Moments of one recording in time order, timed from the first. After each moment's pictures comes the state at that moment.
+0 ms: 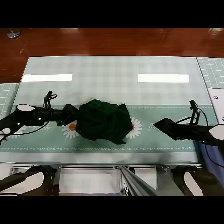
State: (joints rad) left arm 0.08 -1.29 0.54 0.53 -0.89 -1.16; right arm -0.12 -0.68 0.33 -0.85 1.00 1.51
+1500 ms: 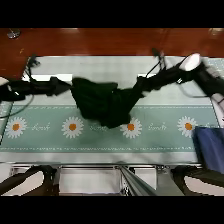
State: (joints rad) left arm 0.17 -1.18 1.00 0.40 -1.18 -1.05; right arm 0.17 -1.37 1.36 -0.86 1.16 1.43
